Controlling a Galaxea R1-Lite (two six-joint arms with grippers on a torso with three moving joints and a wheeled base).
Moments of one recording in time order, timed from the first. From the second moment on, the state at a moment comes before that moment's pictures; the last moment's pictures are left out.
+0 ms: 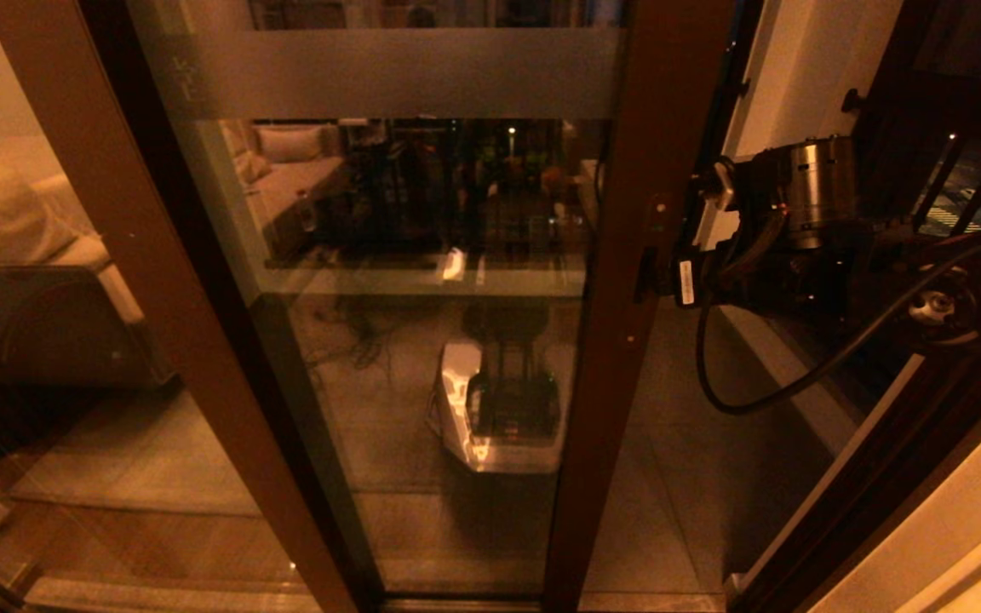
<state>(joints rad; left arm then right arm) 0.00 0.00 -0.04 0.10 -0.03 0.05 0.33 1.81 -1.31 -0.17 -0.42 -0.01</state>
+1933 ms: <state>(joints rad) 0.00 0.00 -0.04 0.10 -0.03 0.05 0.21 1.68 -1.04 -0.40 -0.42 -0.08</state>
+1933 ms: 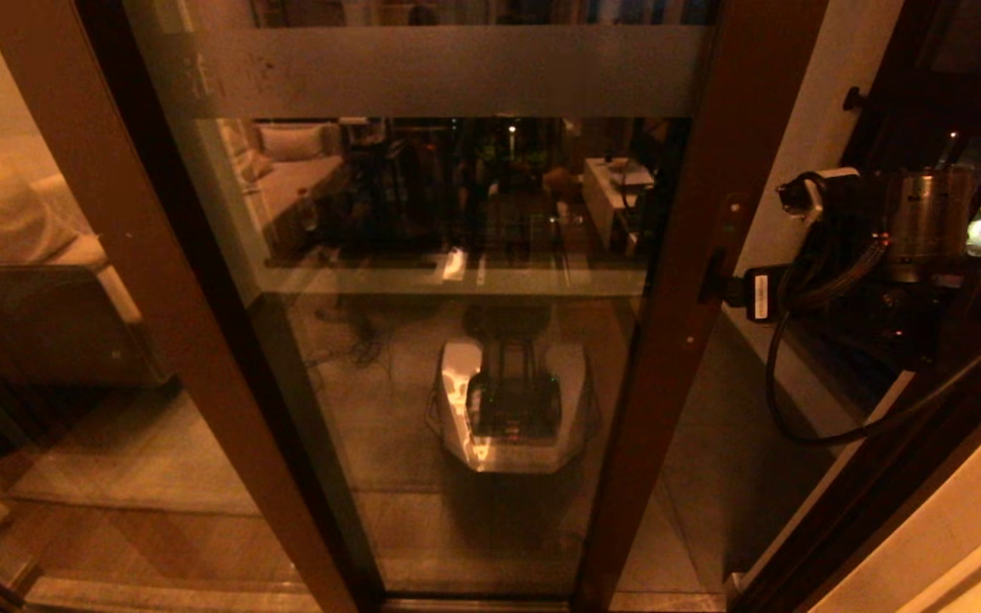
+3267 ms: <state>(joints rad) 0.00 0.00 -0.04 0.10 -0.03 0.05 0.31 1.65 -1.02 -0.41 -0.41 -0.09</state>
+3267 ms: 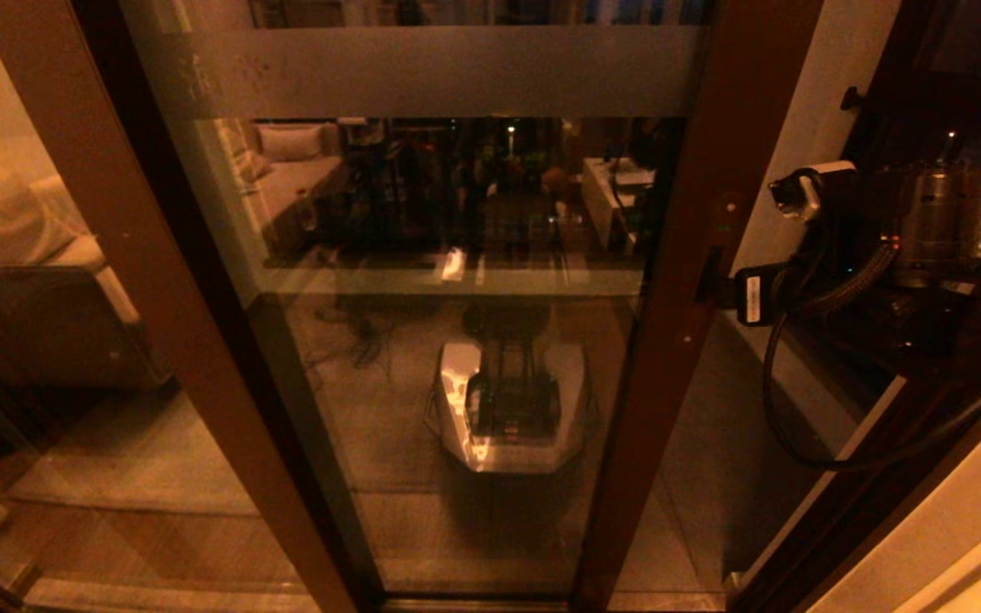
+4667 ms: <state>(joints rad) 0.00 0.00 -0.04 0.10 -0.03 0.05 0.23 1.70 -1.04 -0.42 -0.40 -0.10</state>
